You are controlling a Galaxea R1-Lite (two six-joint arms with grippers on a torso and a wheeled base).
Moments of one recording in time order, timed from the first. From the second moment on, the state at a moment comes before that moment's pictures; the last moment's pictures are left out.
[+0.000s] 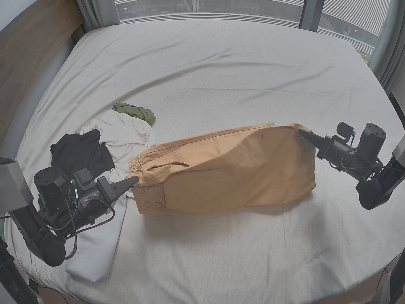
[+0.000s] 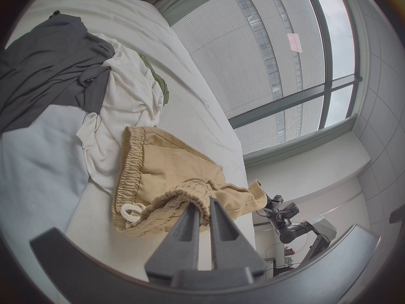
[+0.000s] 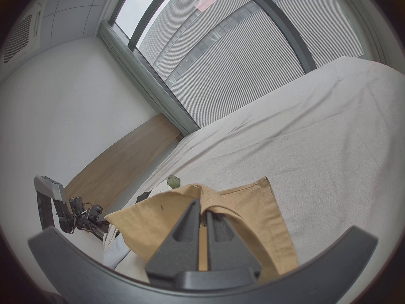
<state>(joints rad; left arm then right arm) -0.20 1.96 -0.30 -1.55 -0.48 -0.87 0.08 2.01 -0.75 -1.35 0.61 0.42</state>
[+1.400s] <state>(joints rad) -0.15 2.03 -0.41 -1.55 -0.38 -0.88 0.12 2.15 -1.20 -1.04 0.59 0.41</state>
